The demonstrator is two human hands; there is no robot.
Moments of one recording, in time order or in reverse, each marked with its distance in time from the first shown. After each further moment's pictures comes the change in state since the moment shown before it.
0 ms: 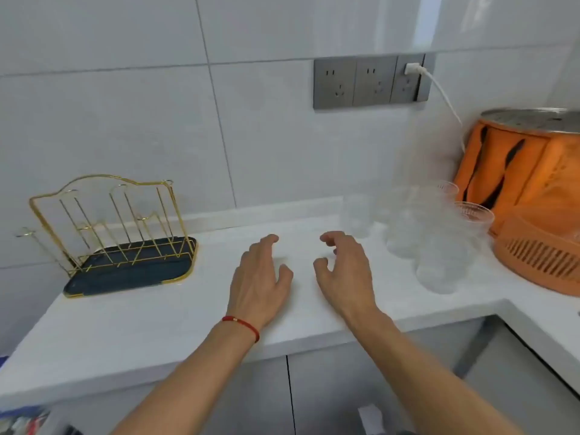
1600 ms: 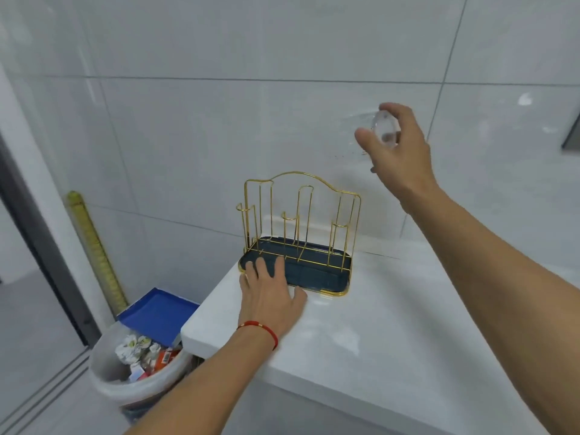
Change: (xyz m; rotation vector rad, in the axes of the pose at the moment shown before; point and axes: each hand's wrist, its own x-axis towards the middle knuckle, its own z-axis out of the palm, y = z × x) left_hand -0.016 -0.205 -0.127 0.494 0.115 -0.463; right_hand 0.136 -0.264 0.108 0.498 -0.169 -0.312
